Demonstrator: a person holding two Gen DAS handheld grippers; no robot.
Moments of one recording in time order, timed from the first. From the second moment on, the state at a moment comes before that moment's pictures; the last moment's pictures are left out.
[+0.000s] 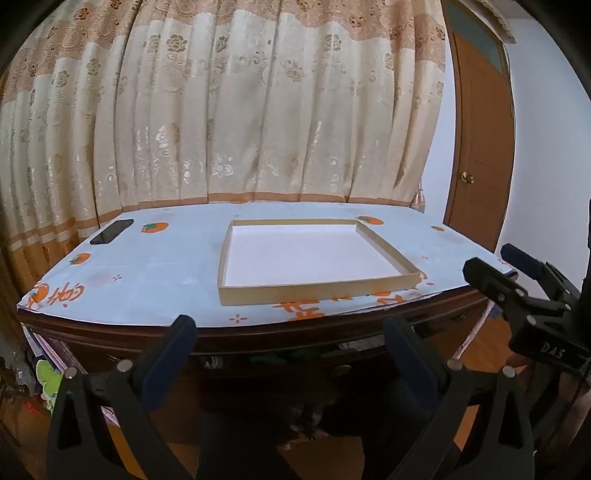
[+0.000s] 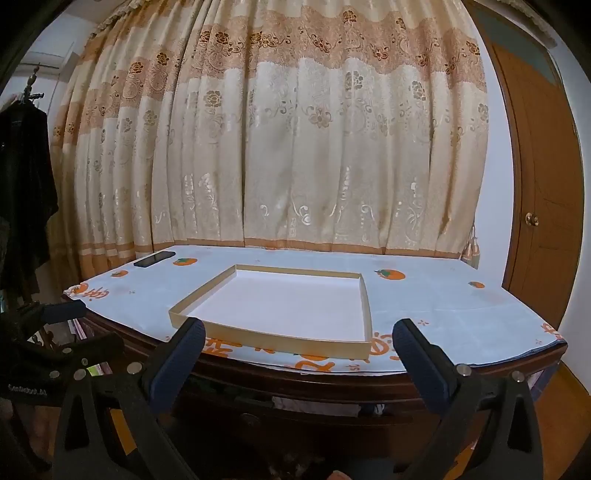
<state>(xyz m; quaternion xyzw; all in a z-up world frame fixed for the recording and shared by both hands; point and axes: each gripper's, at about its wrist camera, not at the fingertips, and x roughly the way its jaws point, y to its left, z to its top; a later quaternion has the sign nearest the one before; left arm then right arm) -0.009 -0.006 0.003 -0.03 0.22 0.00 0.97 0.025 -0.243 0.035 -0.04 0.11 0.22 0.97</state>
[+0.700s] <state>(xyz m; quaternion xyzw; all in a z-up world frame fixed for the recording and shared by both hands) -0.009 -0.003 0.002 -0.03 0.22 0.00 0.97 0.025 -0.238 0.025 -0.04 0.12 0.22 0.97</state>
